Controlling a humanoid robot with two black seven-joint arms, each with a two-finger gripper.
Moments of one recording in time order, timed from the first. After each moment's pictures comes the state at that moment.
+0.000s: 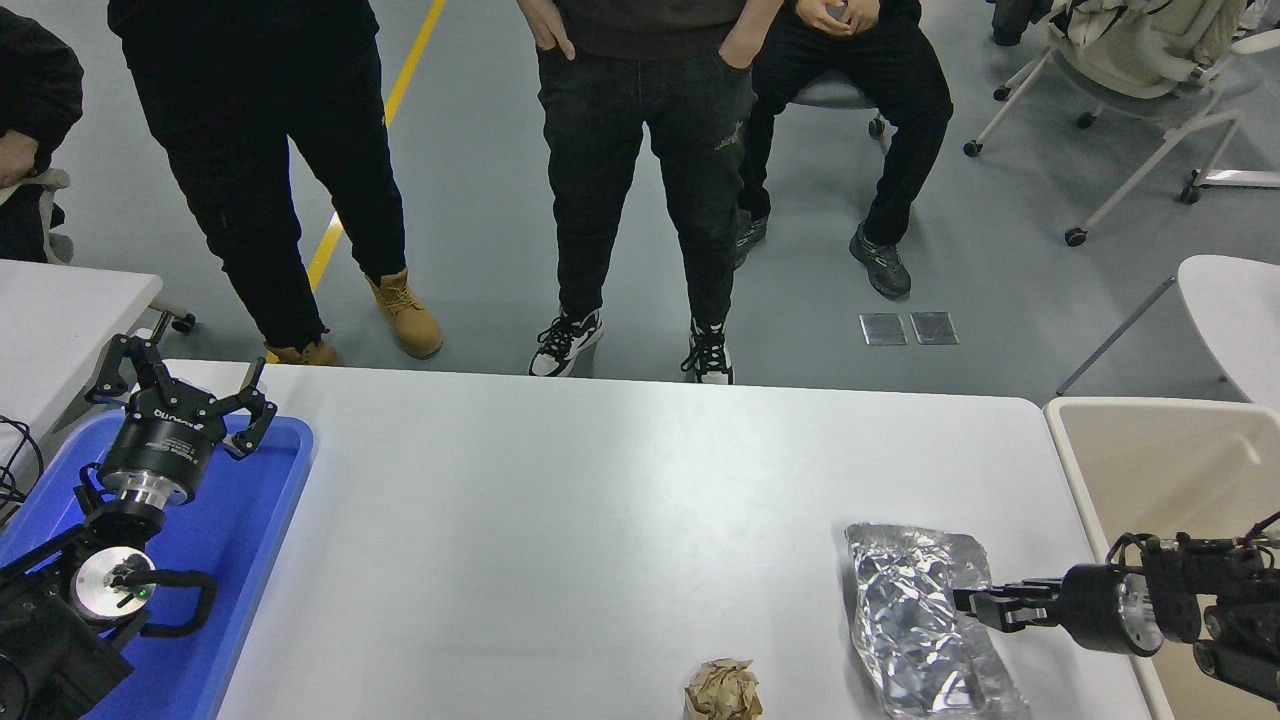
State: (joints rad) left arm -0.55 0.46 -0.62 -0.39 -0.23 -0.70 -0.58; right arm 0.84 -0.59 -0.55 0.69 -1.14 -0.13 0.68
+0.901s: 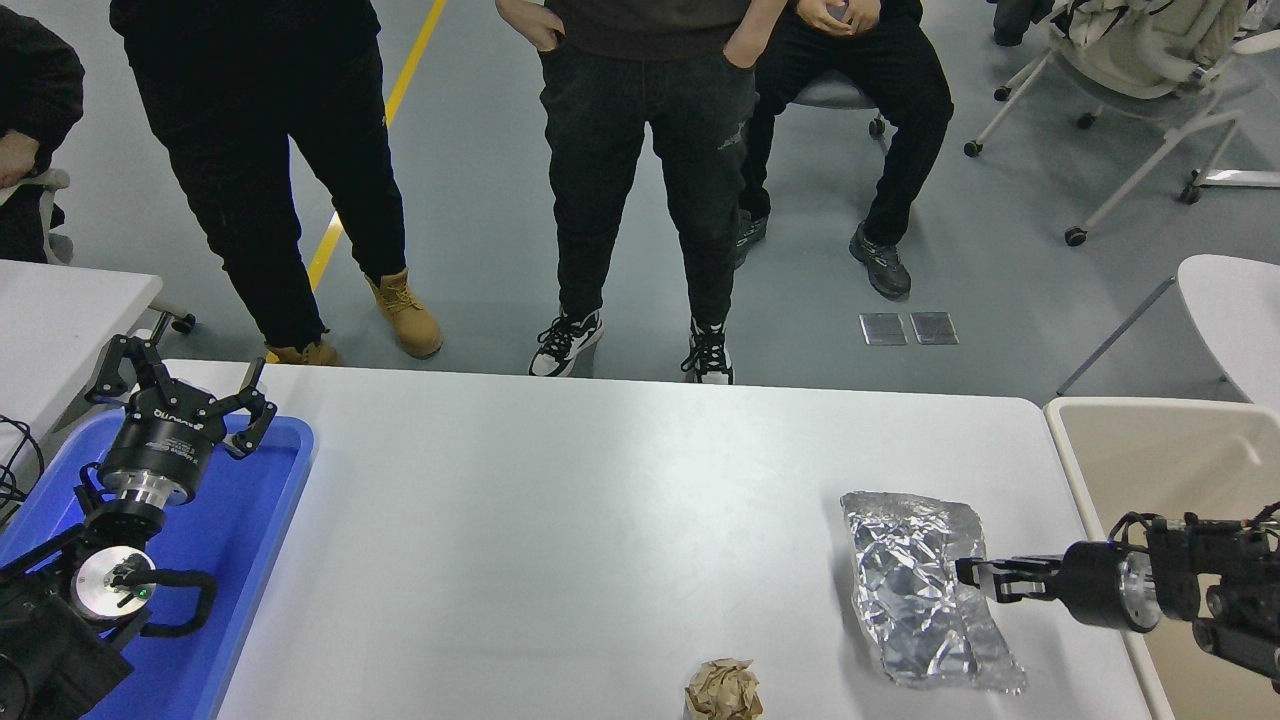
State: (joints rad) left arm -0.55 0.46 -0.62 -0.39 -0.23 -0.70 -0.58; right arm 0.91 -0.62 -0.52 0.70 -1.07 -0.13 0.76
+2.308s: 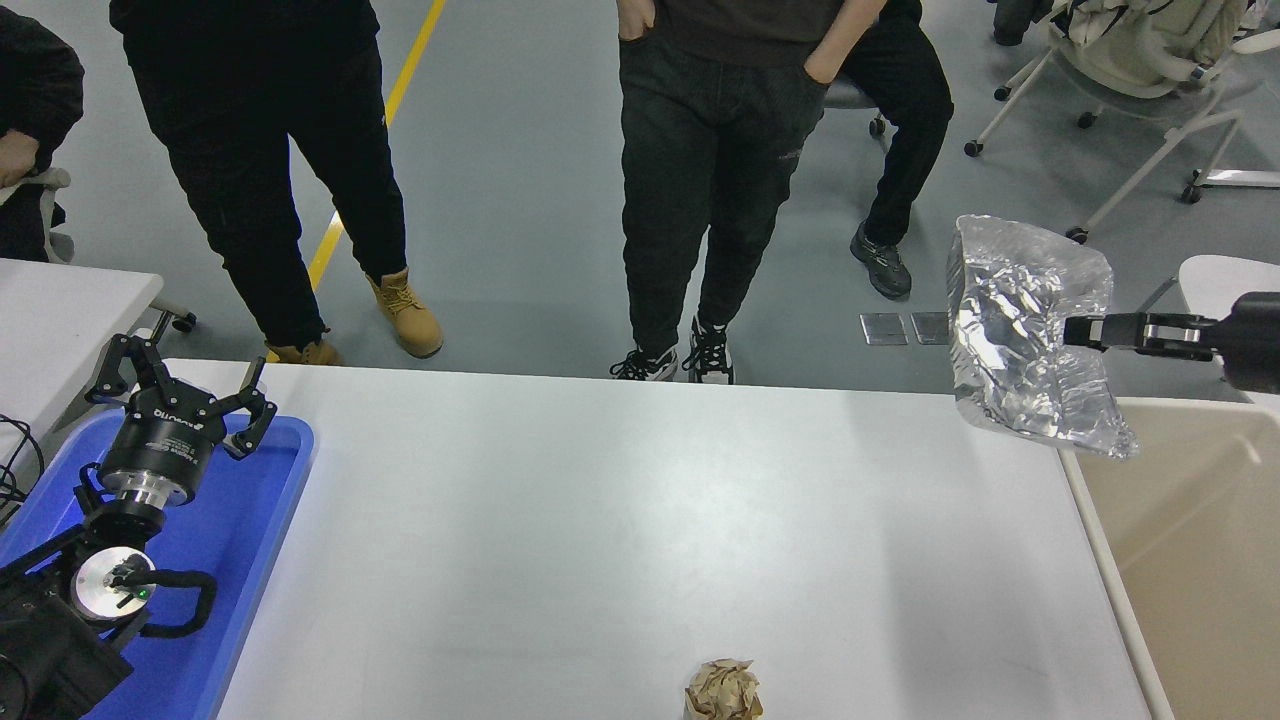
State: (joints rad) left arm -0.55 0.46 -0.62 -0.39 -0.23 -0.70 -0.58; right arm 1.26 -0.88 -0.49 0.60 -0.91 0.23 0.85
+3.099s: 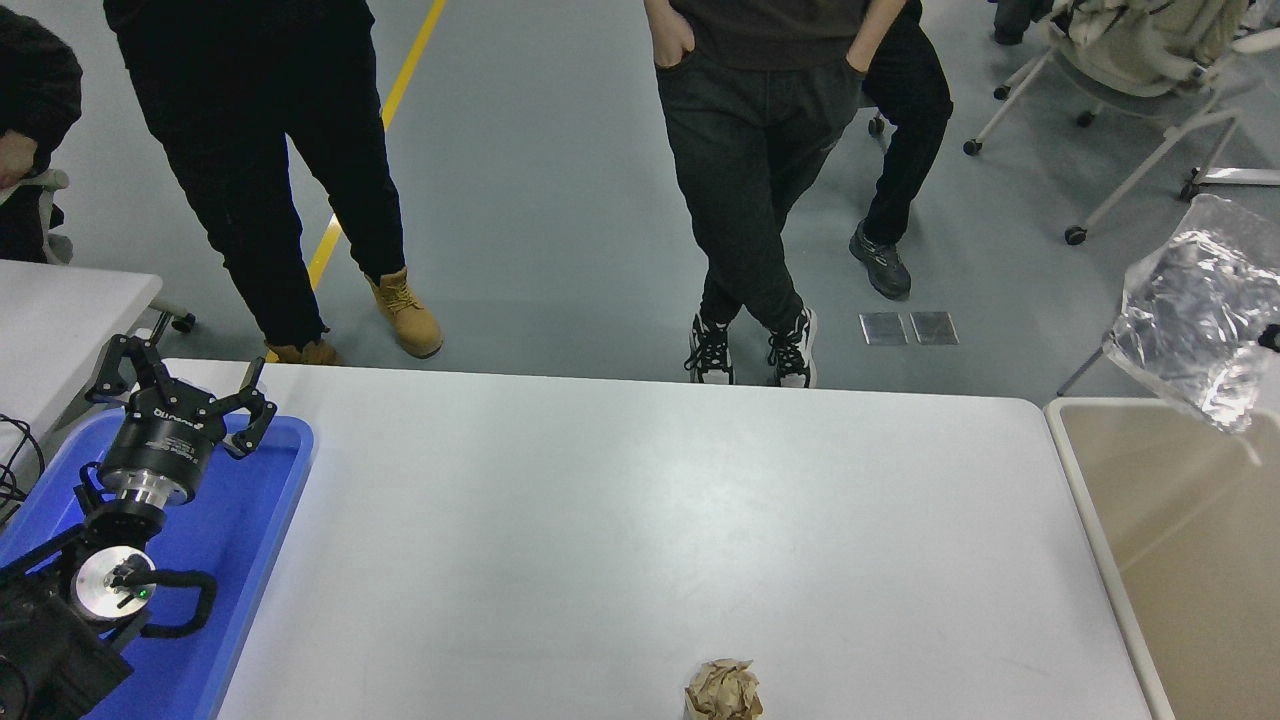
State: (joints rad) left arm -0.55 0.46 -0.62 -0.39 -0.23 -0.70 -0.58; right arm 0.99 -0.76 -0.48 0.18 -0.45 0.28 0.48
